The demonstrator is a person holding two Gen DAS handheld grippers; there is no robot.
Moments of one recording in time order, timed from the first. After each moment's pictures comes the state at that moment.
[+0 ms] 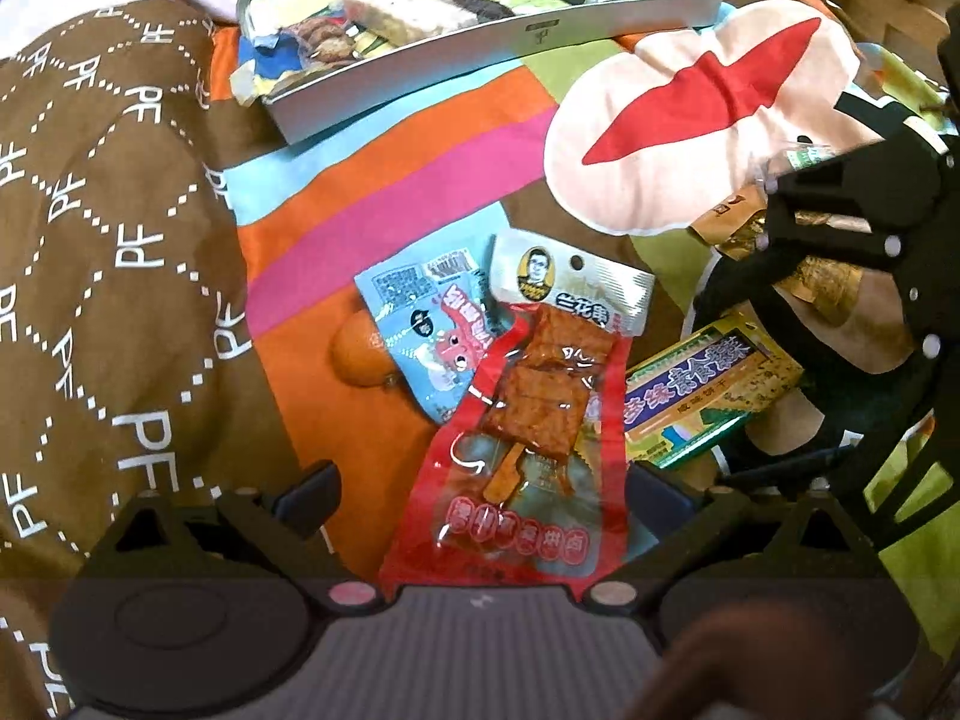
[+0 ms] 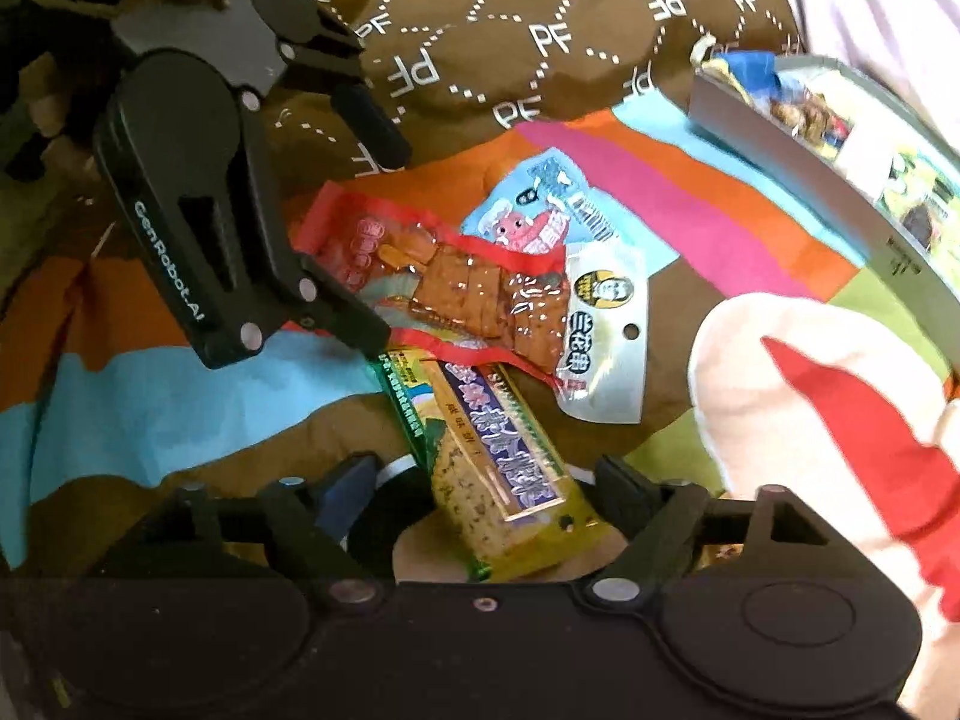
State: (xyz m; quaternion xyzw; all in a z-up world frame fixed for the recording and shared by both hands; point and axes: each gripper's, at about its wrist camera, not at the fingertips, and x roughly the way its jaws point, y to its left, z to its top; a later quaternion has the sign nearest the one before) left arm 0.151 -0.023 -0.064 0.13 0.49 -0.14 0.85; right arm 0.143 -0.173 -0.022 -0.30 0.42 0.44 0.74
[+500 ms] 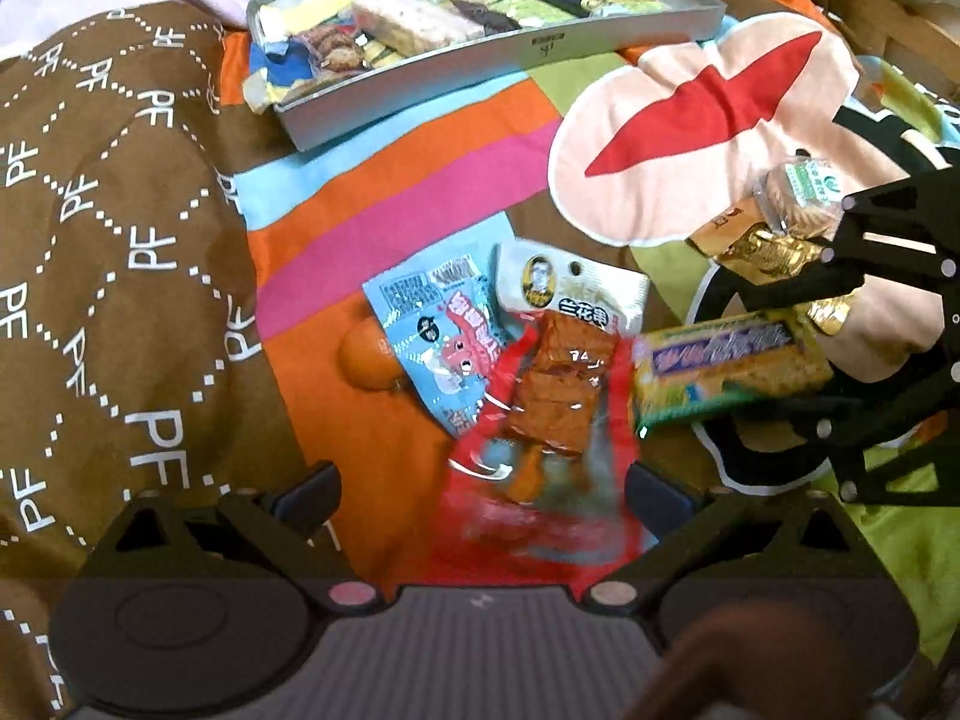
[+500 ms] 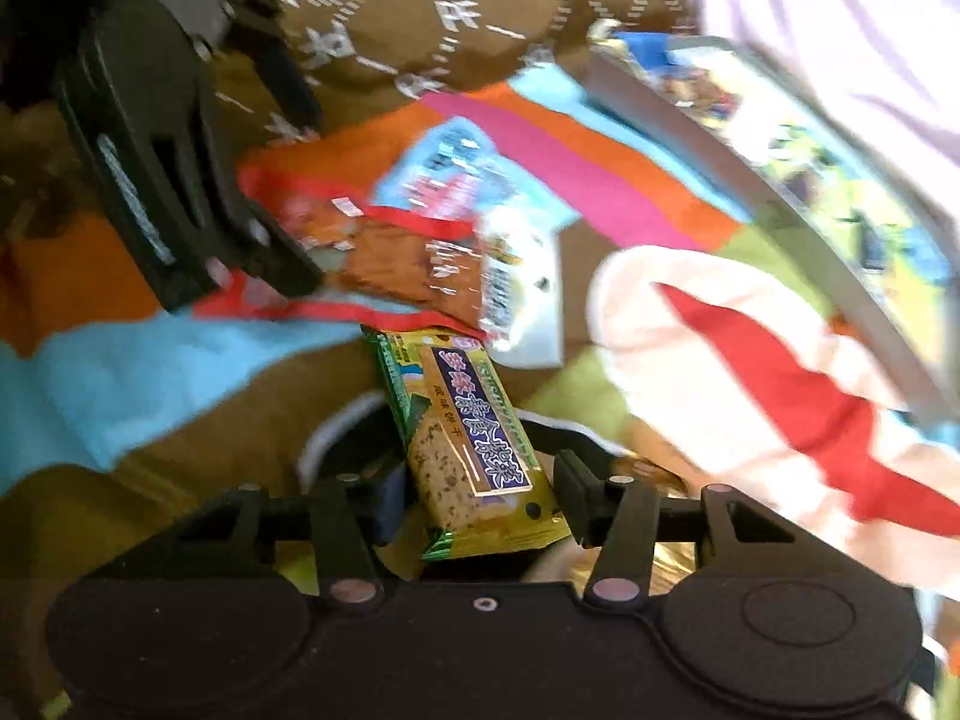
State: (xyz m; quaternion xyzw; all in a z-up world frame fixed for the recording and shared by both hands) left arm 0.146 -0.020 -0.054 0.12 0.48 -0.14 0.86; right arm 0.113 -0.174 -0.015 -0.36 0.40 0.29 0.79
